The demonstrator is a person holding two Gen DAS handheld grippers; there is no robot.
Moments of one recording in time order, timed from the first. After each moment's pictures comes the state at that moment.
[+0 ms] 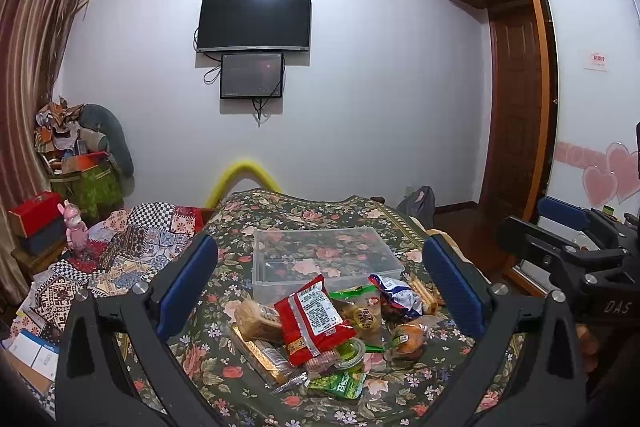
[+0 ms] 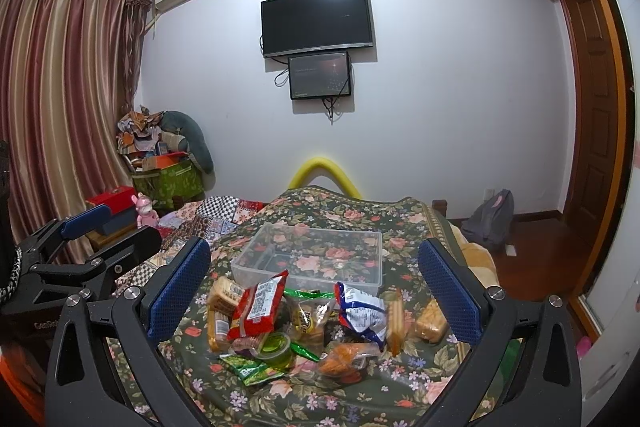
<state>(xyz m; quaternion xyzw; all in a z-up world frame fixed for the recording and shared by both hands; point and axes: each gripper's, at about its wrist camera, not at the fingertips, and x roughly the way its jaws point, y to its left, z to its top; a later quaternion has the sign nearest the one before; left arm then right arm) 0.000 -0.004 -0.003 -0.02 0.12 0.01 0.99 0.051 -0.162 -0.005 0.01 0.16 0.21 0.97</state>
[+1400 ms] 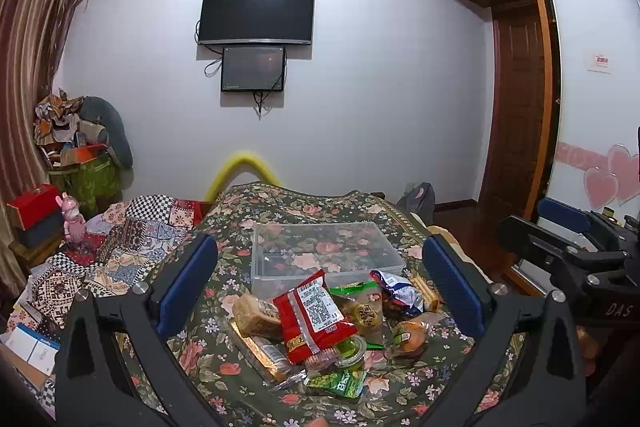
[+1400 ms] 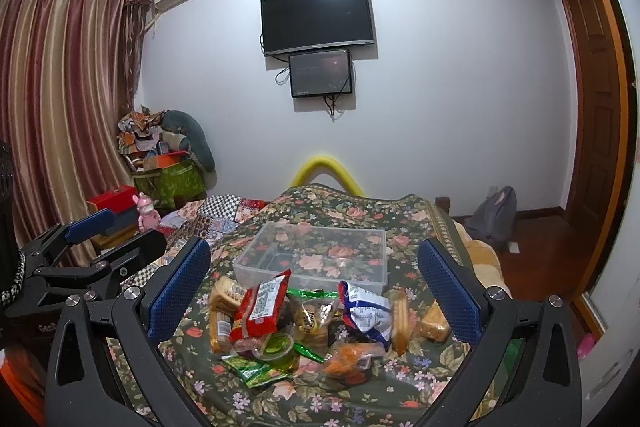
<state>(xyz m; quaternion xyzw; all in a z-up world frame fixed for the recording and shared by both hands) 0.006 0.000 -0.012 -0.02 0.13 0.01 0.99 0.056 -0.158 -0.010 0.01 0.16 0.21 0.96</state>
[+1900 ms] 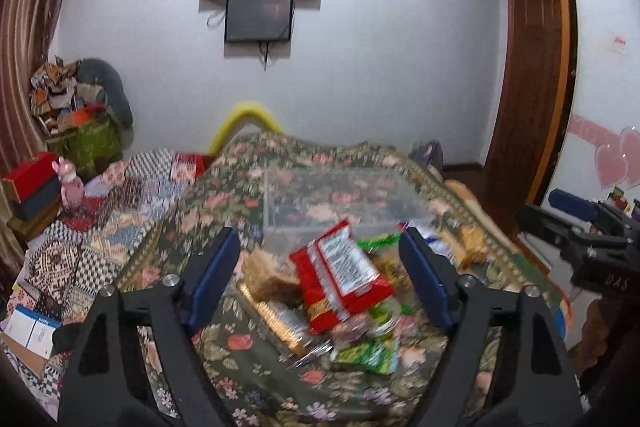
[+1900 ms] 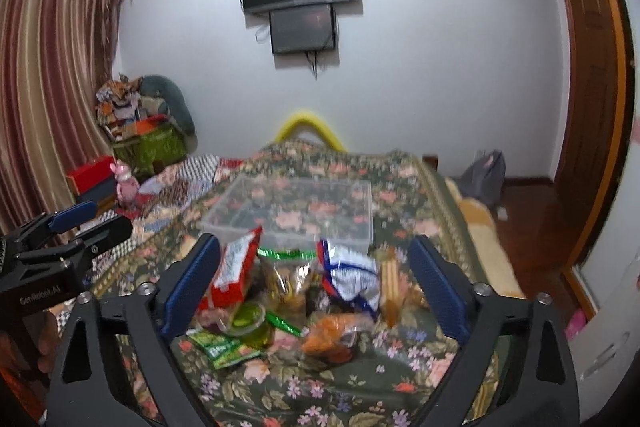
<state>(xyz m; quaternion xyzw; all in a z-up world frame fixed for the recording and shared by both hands) 0.048 0.033 -0.063 -0.03 0.23 0.01 0.97 0.094 -0.156 -0.057 0.00 0.24 0.18 0.95</state>
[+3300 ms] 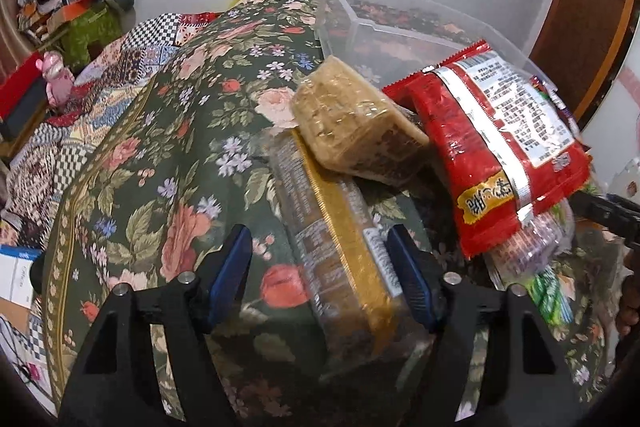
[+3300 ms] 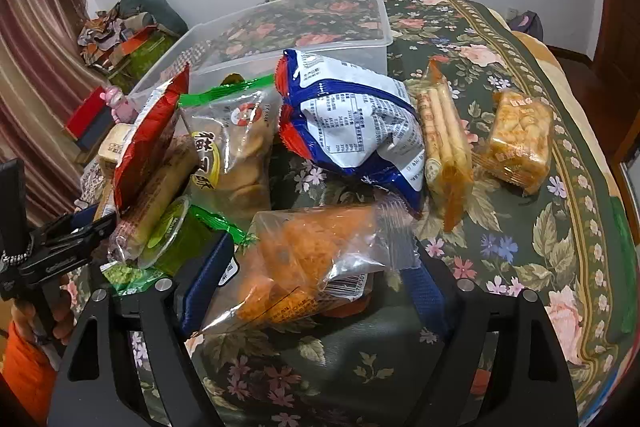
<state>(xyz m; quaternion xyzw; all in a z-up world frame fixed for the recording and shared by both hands) 0.134 0.098 -0.215 -0.06 0.44 0.04 0.90 0.164 -0.156 -0.173 0.05 0.47 0.22 0.86</state>
